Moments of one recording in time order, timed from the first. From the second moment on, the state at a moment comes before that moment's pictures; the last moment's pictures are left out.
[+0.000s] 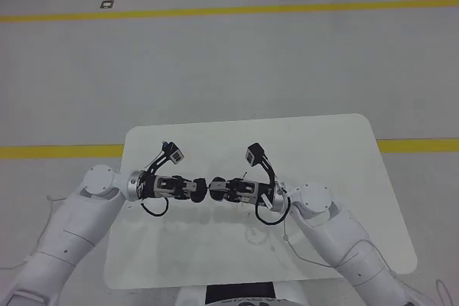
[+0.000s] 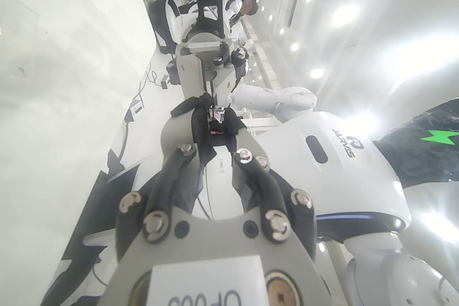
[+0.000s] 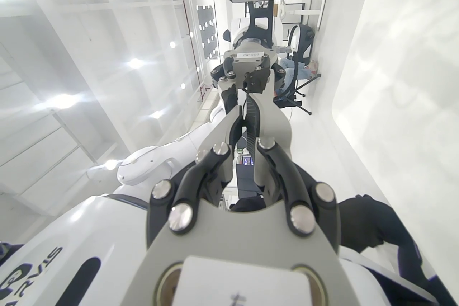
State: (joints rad) left arm 1.17 -0.91 -1.05 -1.38 -0.77 -0.31 -1.39; right arm -1.31 -1.25 0.99 -1.58 0.38 -0.08 0.88
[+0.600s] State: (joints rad) left arm 1.16 -0.91 -1.04 -1.37 -0.78 -0.31 -1.39; right arm -1.30 -1.24 0.98 -1.57 0.39 -0.10 0.89
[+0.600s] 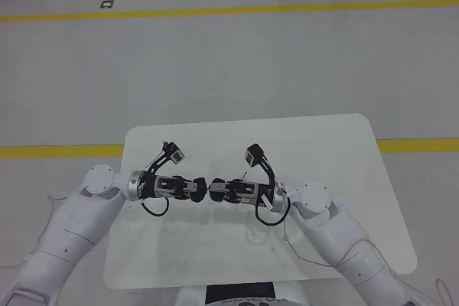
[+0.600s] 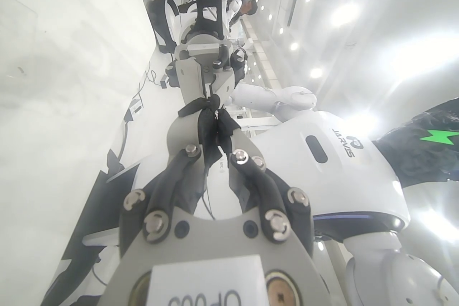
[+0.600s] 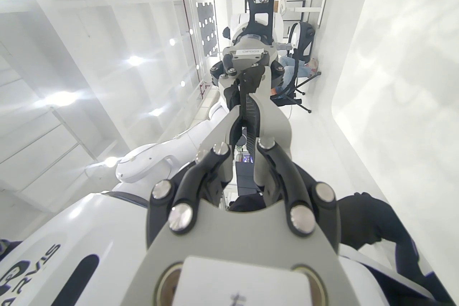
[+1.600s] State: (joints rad) left arm 1.17 -0.90 -1.04 -1.37 -0.78 -0.32 -1.39; right arm -1.32 -1.23 0.99 -1.57 0.41 -0.11 0.87
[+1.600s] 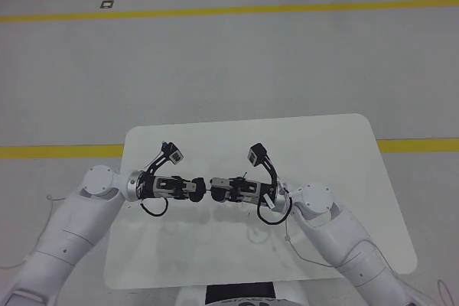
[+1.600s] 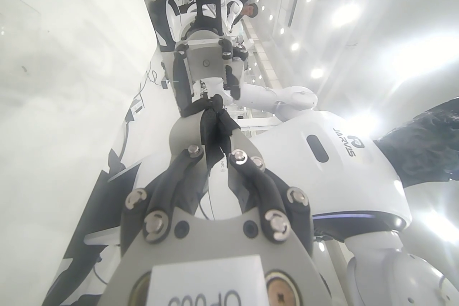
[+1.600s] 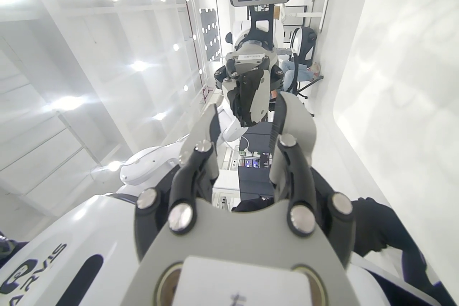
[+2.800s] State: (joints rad) left arm 1.16 -0.90 -1.04 -1.37 -0.79 -0.32 -1.39; right arm -1.31 -1.23 0.97 -1.56 0.44 -0.13 0.91
